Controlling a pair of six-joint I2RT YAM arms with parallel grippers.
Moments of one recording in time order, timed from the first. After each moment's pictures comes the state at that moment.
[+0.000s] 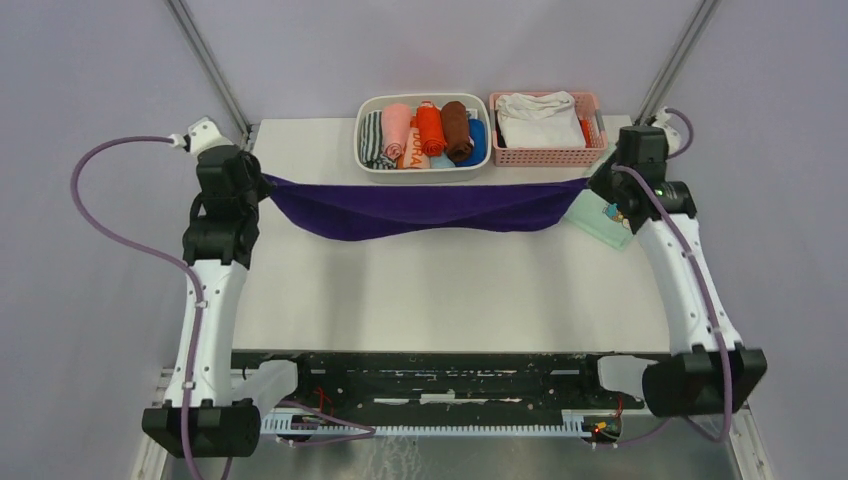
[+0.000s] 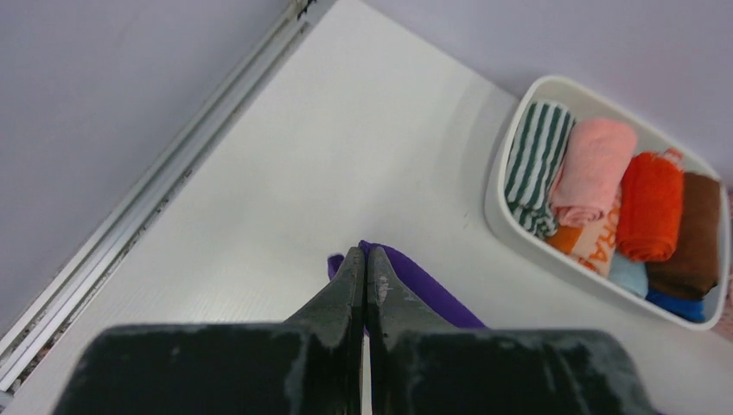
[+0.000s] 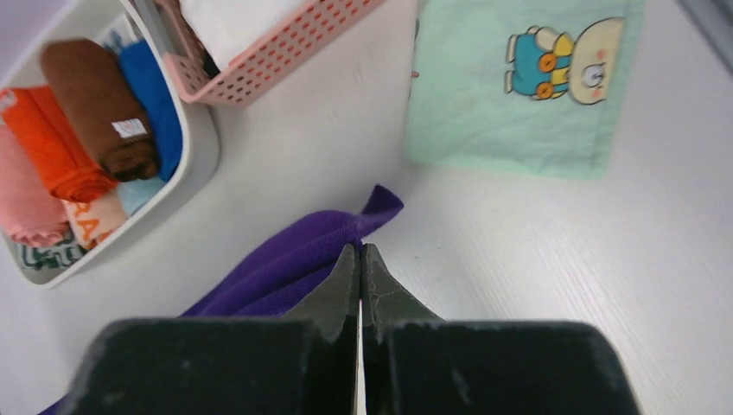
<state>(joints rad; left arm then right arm) 0.02 1.06 1.19 -0.53 -0.32 -0.39 0.06 1.33 1.31 -0.69 0.22 0.63</state>
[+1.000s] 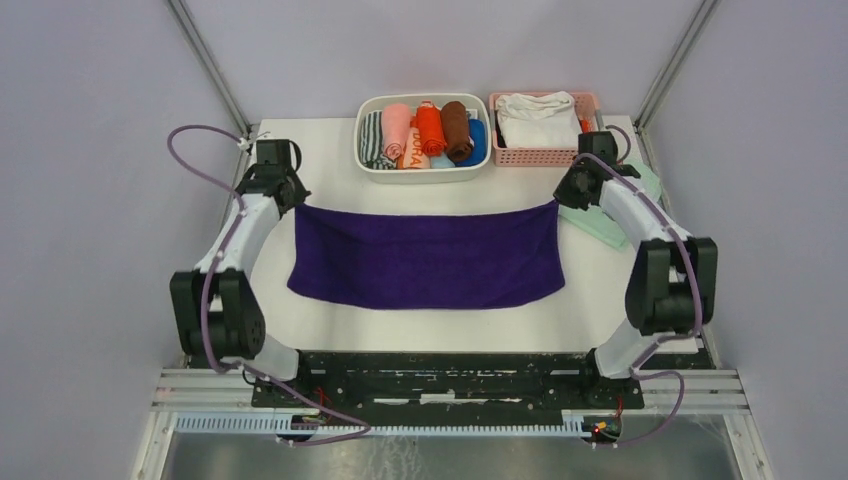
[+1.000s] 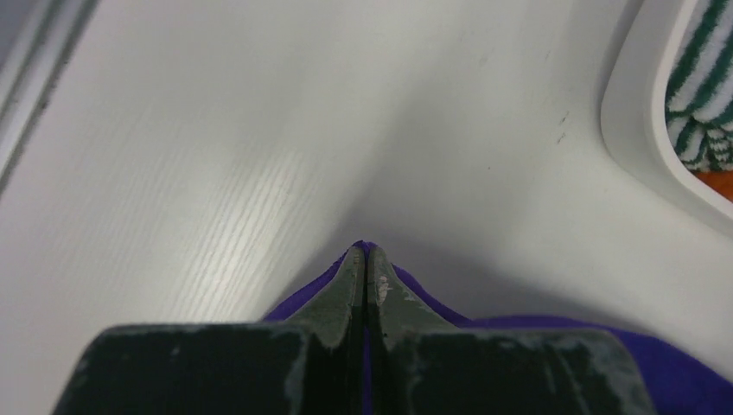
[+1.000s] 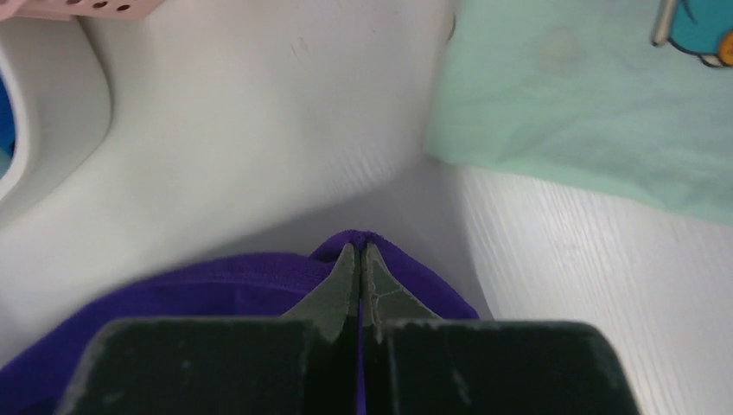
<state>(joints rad) 0.01 1.42 1.16 -0.48 -0.29 -0.43 0.04 1.60 1.25 -0.55 0.08 0.59</state>
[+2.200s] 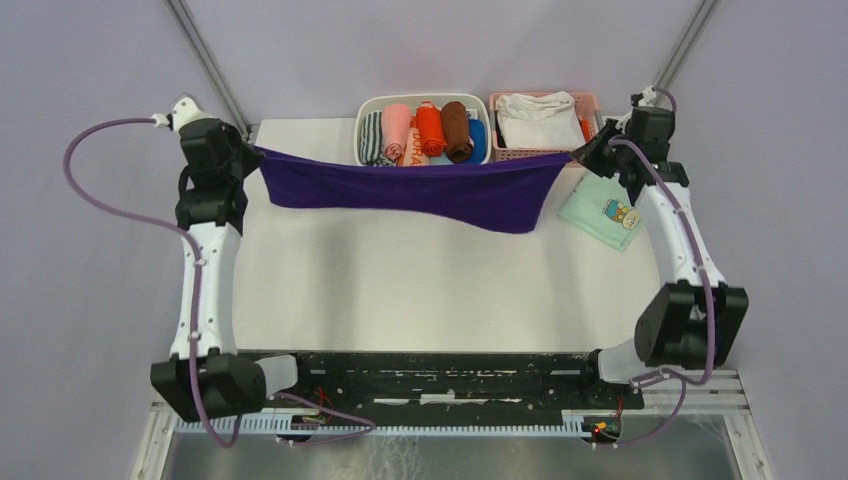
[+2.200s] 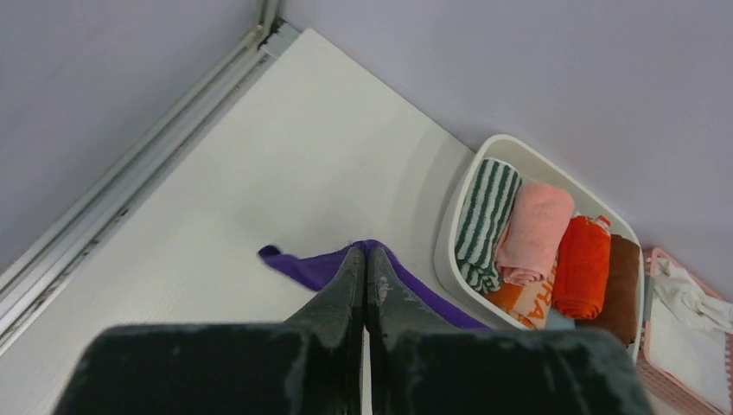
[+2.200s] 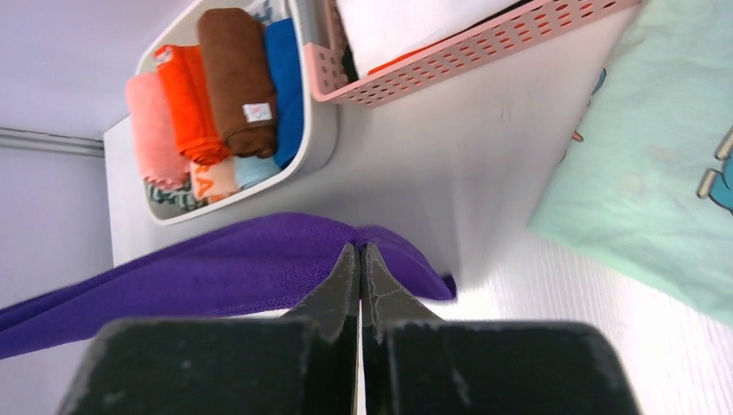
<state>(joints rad) 0.16 1.26 1.33 -0.39 -0.15 -0.49 -0.10 1.53 1.36 -0.40 -0.27 0.54</state>
